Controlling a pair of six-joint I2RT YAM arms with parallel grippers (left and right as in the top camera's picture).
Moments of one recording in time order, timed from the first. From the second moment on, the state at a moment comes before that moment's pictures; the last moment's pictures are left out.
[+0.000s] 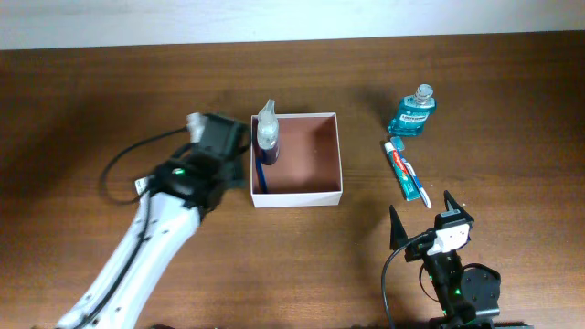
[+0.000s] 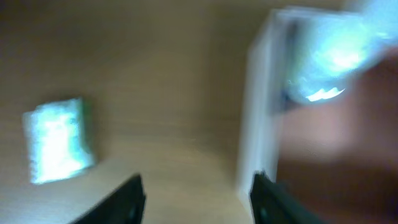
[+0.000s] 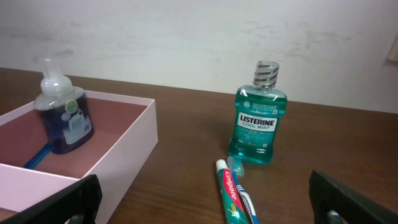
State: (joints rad) left arm -0.38 1.41 1.18 -0.86 -0.31 -0.47; right arm 0.07 0.01 0.01 -0.06 -0.12 -0.05
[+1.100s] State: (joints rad) left arm 0.20 1.55 0.96 -0.54 -0.15 -0.40; right arm 0.07 0.01 0.01 -0.06 -0.12 -0.05
